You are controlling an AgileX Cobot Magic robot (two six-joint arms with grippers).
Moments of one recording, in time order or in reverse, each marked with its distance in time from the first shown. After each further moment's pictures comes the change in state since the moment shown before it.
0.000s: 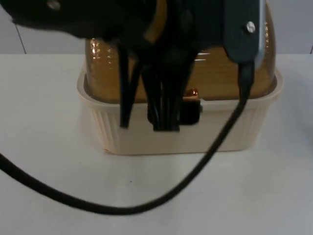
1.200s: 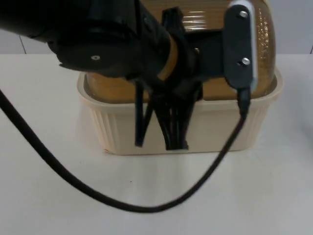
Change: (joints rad) right arm 0.000 0.000 0.000 -0.004 0.000 0.000; left arm 0.071 0.128 0.000 0.032 -0.115 -0.131
